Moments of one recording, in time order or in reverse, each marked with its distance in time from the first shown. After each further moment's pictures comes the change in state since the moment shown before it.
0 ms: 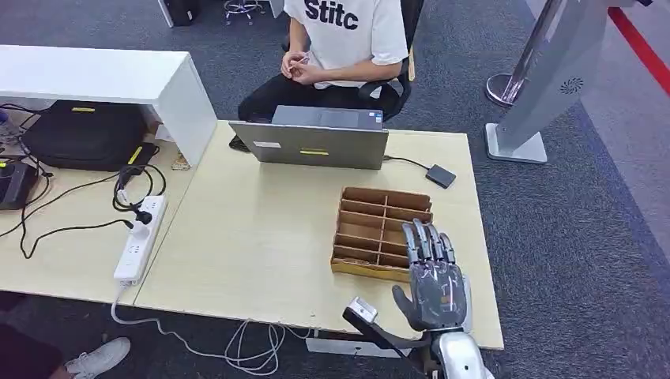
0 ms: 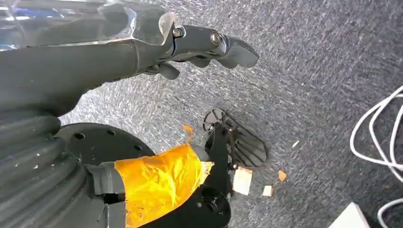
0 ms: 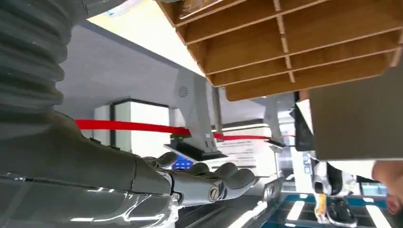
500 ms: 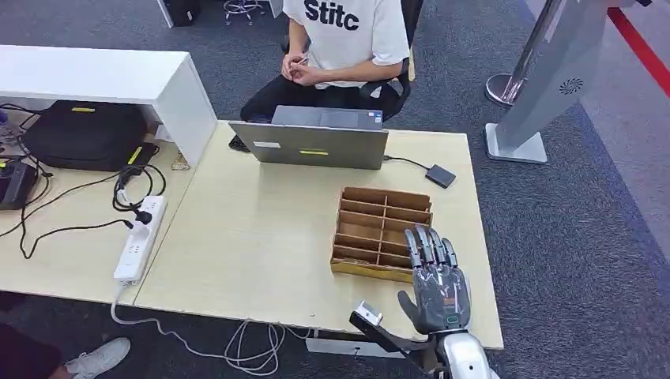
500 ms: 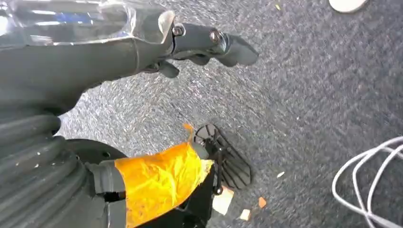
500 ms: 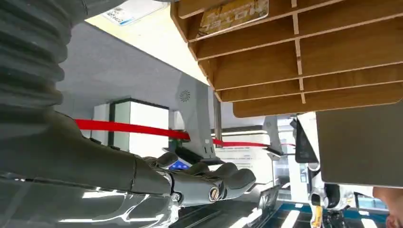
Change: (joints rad) left arm 0.007 -0.004 0.078 0.002 0.082 0.085 -0.082; right arm 0.010 -0.011 -0.037 0.020 0.000 0.023 -0.058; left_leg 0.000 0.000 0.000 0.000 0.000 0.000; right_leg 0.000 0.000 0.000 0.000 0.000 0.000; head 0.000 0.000
